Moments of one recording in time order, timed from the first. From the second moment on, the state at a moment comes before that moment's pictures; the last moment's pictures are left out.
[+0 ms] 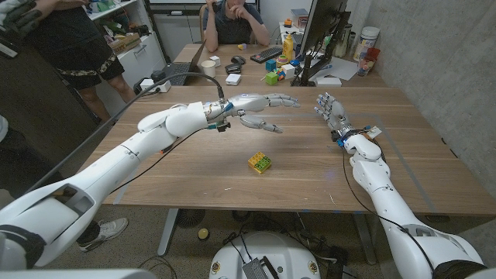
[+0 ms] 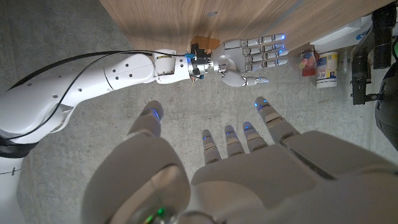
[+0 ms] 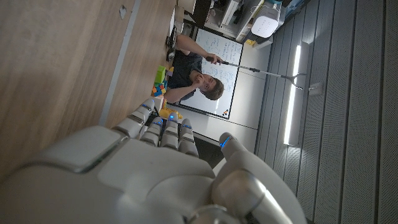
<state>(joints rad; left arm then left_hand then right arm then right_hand) 0.57 0.70 0.59 -1.60 0.39 -0.72 -0.25 0.51 -0.10 0.45 -0.15 0.33 0.09 -0.22 0.18 0.17 -0.01 -0.07 0.21 0.18 -0.06 0.01 0.19 0.17 0.19 0.09 0.20 0.18 -0.79 -0.17 0.03 -1.16 0.26 0.20 0.31 0.07 0.10 0.45 0.15 0.22 0.12 0.04 0.18 0.18 0.13 0.05 0.19 0.18 0.00 0.00 0.19 0.19 0.15 -0.03 0.19 0.17</state>
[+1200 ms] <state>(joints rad) 0.65 0.80 0.58 -1.73 0.53 -0.60 -0.27 0.62 -0.11 0.43 -0.16 0.34 0.15 -0.22 0.20 0.18 0.02 -0.07 0.21 0.18 -0.03 0.02 0.19 0.17 0.22 0.11 0.20 0.17 -0.85 -0.18 0.02 -1.23 0.26 0.20 0.29 0.07 0.10 0.45 0.15 0.22 0.12 0.04 0.18 0.18 0.13 0.05 0.19 0.18 0.00 0.00 0.19 0.19 0.15 -0.03 0.19 0.17</state>
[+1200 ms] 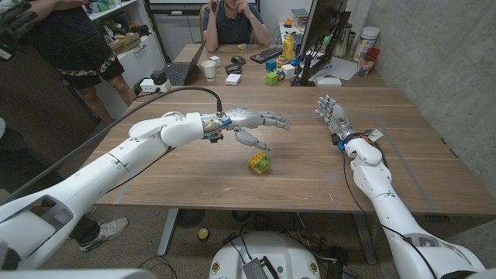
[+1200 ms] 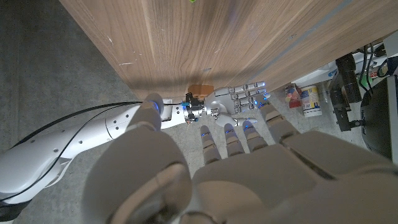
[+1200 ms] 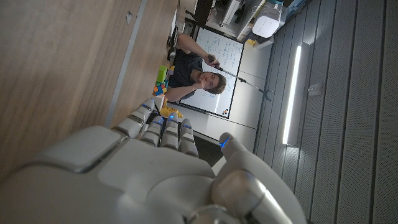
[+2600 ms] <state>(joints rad) 0.64 0.85 0.63 -1.80 0.61 -0.51 -0.40 0.72 -0.10 0.42 -0.17 0.33 0.20 -0.22 0.20 0.18 0.02 -0.06 0.21 0.18 -0.02 0.05 0.18 0.17 0.26 0.13 0.21 0.17 -0.88 -0.19 0.01 -1.27 0.26 0.21 0.25 0.07 0.10 0.44 0.15 0.23 0.13 0.03 0.18 0.18 0.13 0.05 0.19 0.18 0.00 0.00 0.19 0.19 0.15 -0.03 0.19 0.17</state>
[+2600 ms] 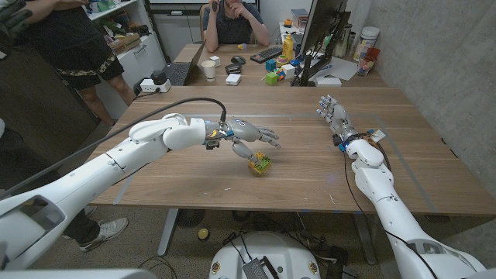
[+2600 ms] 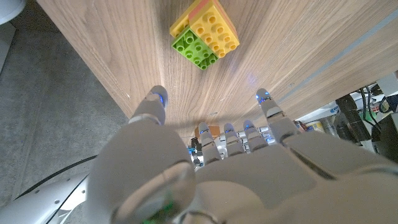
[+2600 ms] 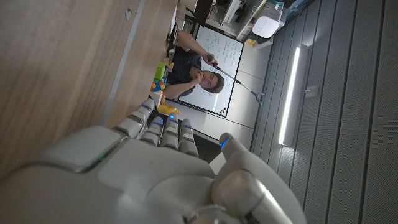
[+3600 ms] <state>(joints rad) 0.65 0.89 0.65 -1.83 0.71 -0.46 -0.47 0.81 -0.09 0.41 -0.16 0.31 0.20 -0.22 0.19 0.18 0.01 -0.05 0.20 0.18 -0.01 0.05 0.18 0.17 0.29 0.14 0.21 0.17 -0.91 -0.20 0.01 -1.33 0.25 0.20 0.21 0.07 0.10 0.44 0.15 0.23 0.13 0.03 0.19 0.18 0.14 0.05 0.19 0.18 0.00 0.00 0.19 0.19 0.15 -0.03 0.19 0.17</state>
